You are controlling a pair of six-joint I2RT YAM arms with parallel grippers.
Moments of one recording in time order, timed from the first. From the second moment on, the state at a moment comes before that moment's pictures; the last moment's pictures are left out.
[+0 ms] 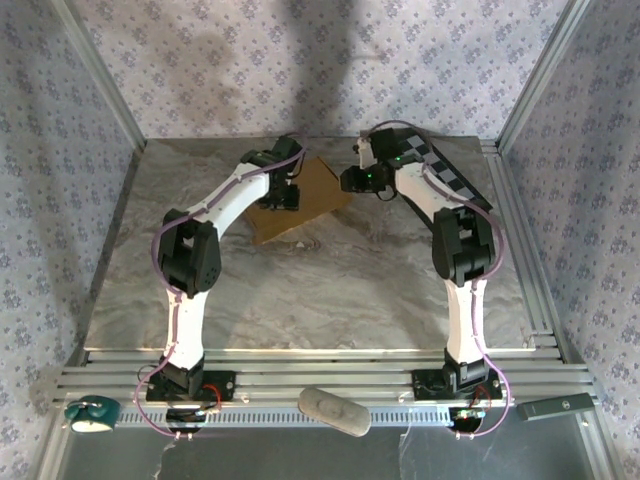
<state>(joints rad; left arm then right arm) -0.50 2.10 1.86 -1.01 -0.14 -0.38 0.33 2.18 1.80 -0.55 -0.35 0.21</state>
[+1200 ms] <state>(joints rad) -0.54 1.51 1.12 -0.77 -0.22 -0.30 0.28 1.88 1.41 -0.40 -0.28 -0.10</state>
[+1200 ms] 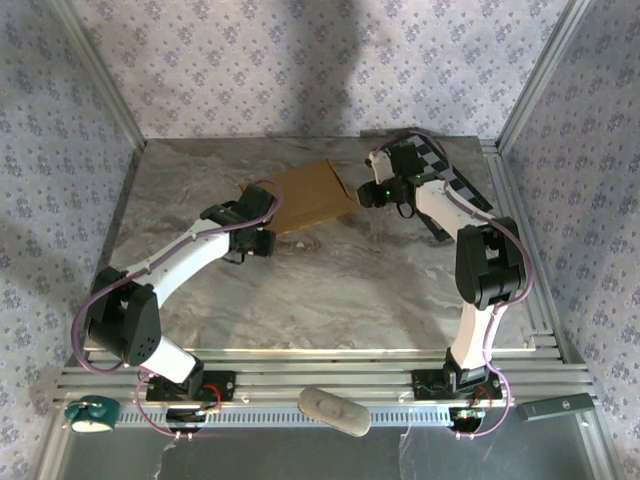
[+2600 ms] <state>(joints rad) -0.23 1.95 1.51 -0.69 0.10 -0.50 0.55 2.02 1.05 0.48 -0.21 1.35</state>
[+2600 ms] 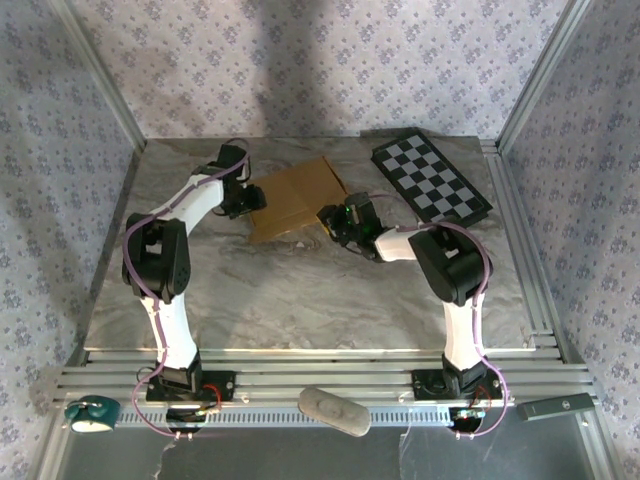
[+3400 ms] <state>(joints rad) -0.17 1.82 1.35 -0.59 0.13 -0.64 0.56 2.02 1.09 0.47 -0.15 1.43</state>
